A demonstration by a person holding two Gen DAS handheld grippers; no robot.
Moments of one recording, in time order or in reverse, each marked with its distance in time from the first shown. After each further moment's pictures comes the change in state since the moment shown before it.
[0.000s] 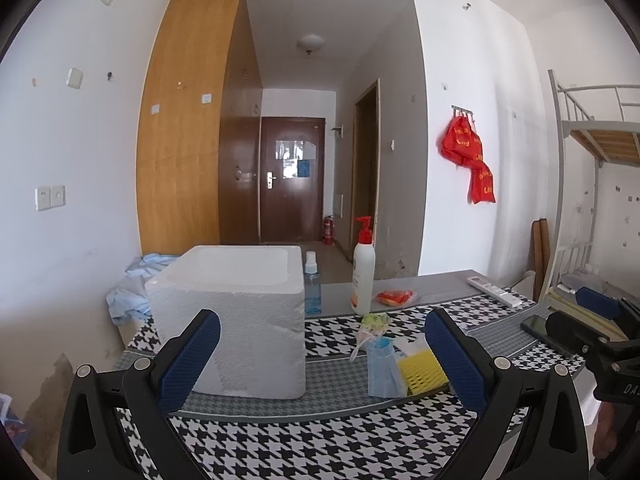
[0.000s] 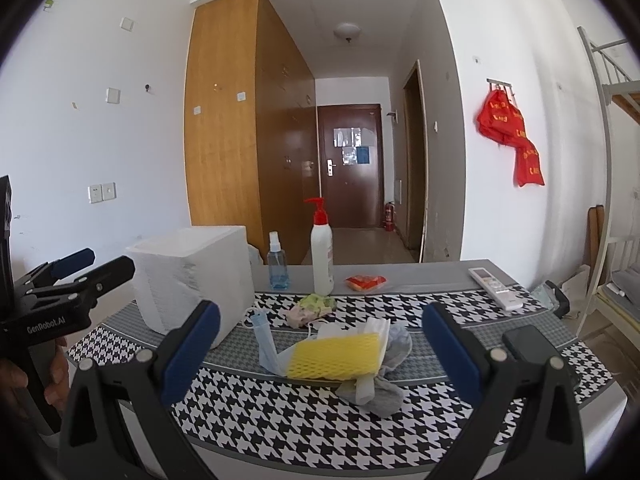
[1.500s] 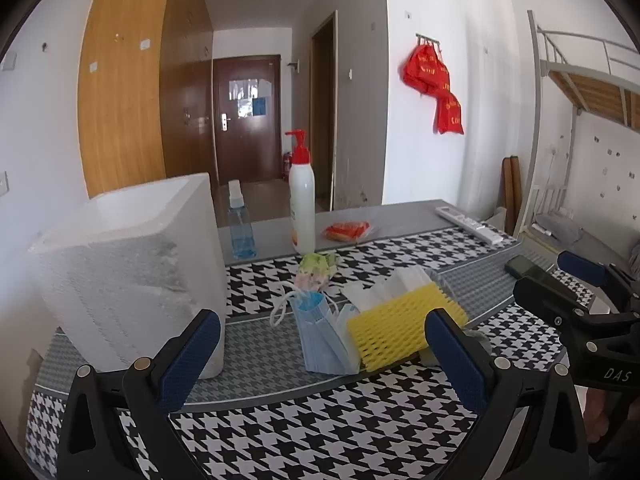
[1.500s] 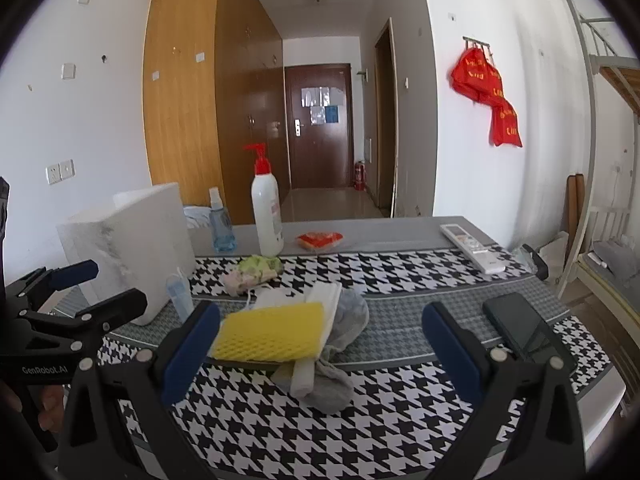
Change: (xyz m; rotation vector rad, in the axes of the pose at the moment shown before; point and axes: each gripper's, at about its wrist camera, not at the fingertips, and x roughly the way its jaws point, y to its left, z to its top) left arm 0.090 -0.055 -0.021 0.067 0.266 -0.133; right arm 0.060 -0.050 -0.023 0.042 0.171 -0.103
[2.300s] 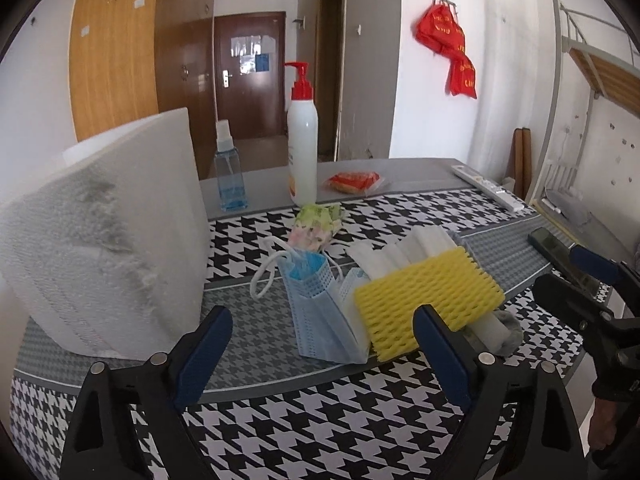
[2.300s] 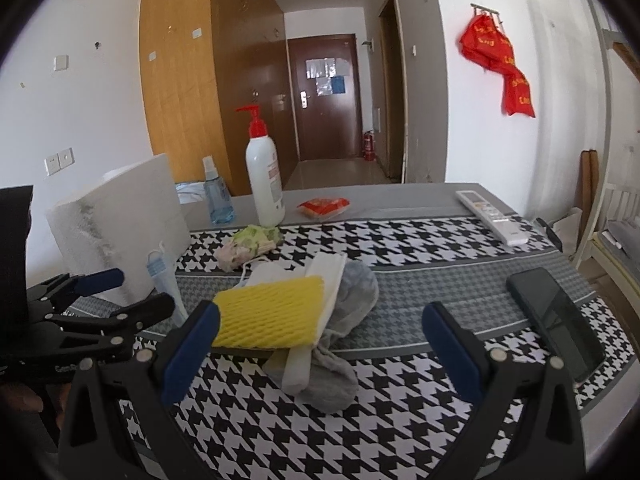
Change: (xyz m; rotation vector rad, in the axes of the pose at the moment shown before) left arm 0.059 0.002 -0.008 -0.028 0.168 0.006; right arm 0.040 -0.007 -0.006 0.020 0.111 0.065
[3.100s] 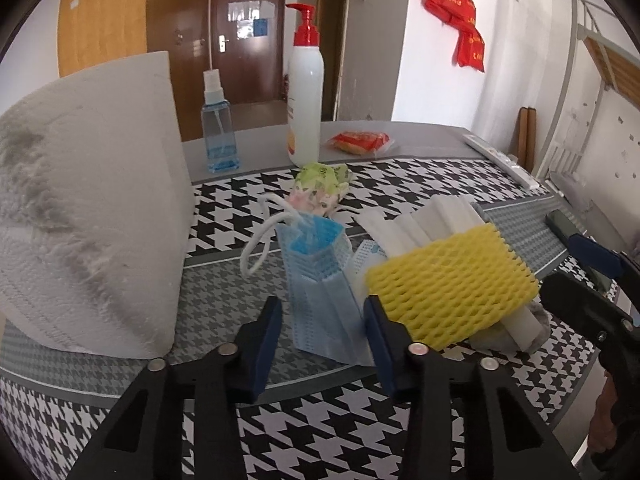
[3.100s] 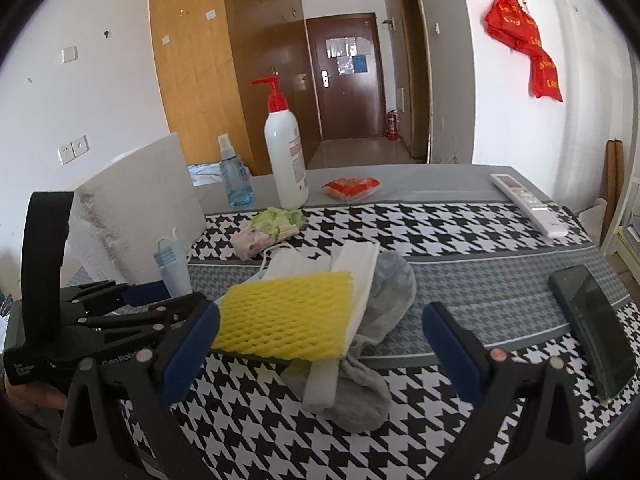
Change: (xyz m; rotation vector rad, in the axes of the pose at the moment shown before) left arm 0.042 0.010 -0.001 -0.015 0.131 -0.024; right arm 0.031 0.007 0.003 -0.012 0.078 0.081
